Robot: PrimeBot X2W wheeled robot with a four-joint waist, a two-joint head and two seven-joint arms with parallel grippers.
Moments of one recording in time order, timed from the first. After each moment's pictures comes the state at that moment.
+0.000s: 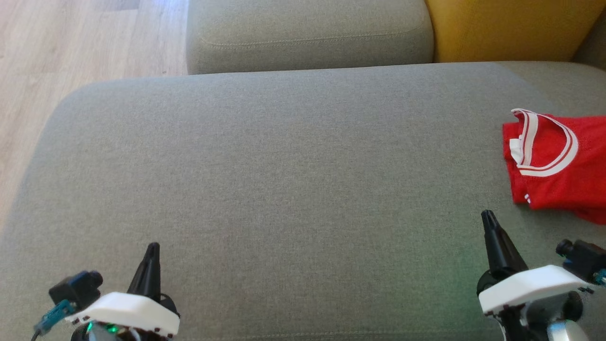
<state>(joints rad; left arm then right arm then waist) 0.08 0.12 -0.12 0.22 -0.64 -0.01 -0.11 0.09 -0.05 0.00 0.06 0.60 0.13 0.10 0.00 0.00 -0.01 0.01</state>
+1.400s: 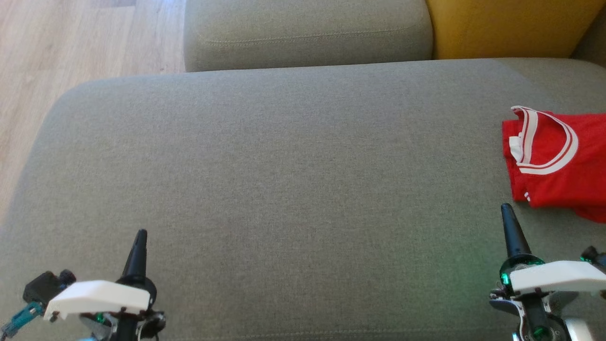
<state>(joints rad) 0.02 0.09 -0.03 0.25 -1.09 -0.06 -0.01 0.02 -0.05 -0.04 0.16 1.08 0.13 0.10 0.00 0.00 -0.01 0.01</state>
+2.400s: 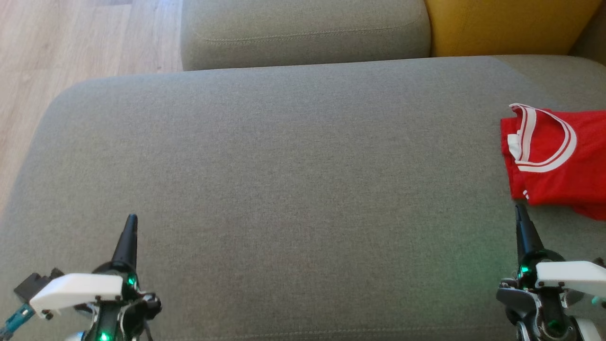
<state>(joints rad) -0.03 0.06 0.04 0.26 -1.42 -0.10 0.07 -0.01 -0.05 -0.08 0.23 1.43 0.13 0.10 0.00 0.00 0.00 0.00</state>
